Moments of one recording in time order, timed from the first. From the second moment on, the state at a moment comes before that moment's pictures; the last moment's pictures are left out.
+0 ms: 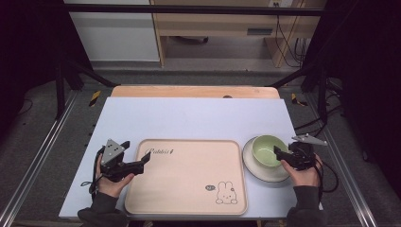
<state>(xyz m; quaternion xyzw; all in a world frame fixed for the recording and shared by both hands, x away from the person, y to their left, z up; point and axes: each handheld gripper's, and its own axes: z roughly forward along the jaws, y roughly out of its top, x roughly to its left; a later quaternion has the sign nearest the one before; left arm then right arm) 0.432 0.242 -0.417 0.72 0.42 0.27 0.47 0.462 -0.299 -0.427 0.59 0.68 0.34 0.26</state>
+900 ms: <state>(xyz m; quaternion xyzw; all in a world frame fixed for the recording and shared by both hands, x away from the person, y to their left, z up) 0.432 0.241 -0.418 0.73 0.42 0.27 0.47 0.469 -0.307 -0.439 0.62 0.69 0.31 0.21</state>
